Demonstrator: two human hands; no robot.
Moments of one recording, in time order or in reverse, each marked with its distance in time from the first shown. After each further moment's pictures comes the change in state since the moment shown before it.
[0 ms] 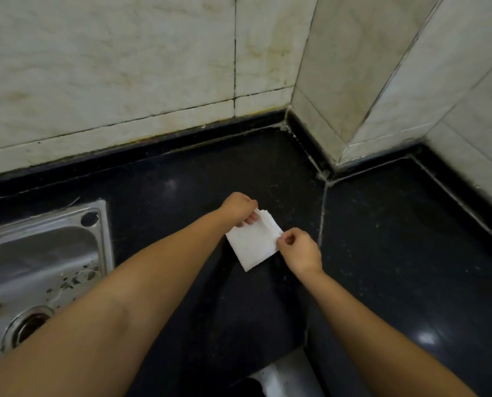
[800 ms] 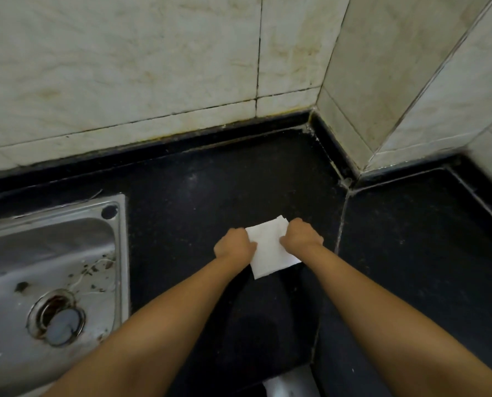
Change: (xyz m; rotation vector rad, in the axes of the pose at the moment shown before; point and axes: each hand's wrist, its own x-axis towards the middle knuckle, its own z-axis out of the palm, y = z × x) left_hand -0.007 -0.067 0.027 0.562 0.250 -0.081; right_hand 0.061 -0.036 0.006 -0.463 -0.248 0.056
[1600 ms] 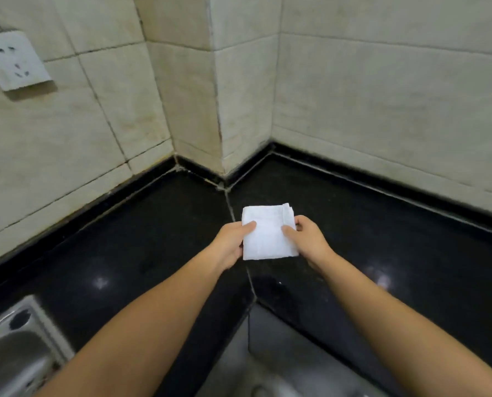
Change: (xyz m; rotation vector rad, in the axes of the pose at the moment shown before) left_hand -0.157 0.098 0.004 -0.944 -0.671 0.343; right_hand -0.217 0.161 -0.001 1.081 0.603 0.040
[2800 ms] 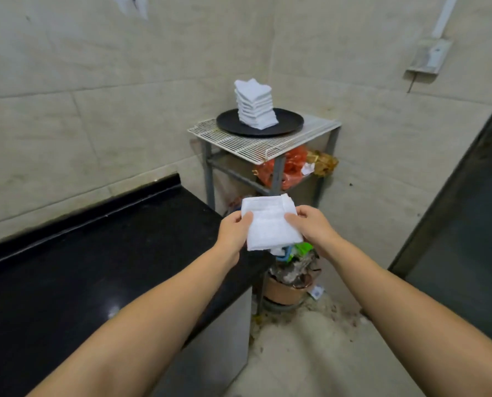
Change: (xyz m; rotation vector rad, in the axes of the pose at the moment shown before) left_hand -0.460 -0.395 0.780 0.550 -1.185 0.072; right_hand -0.685 0.326 -0.659 0.174 1.303 0.390
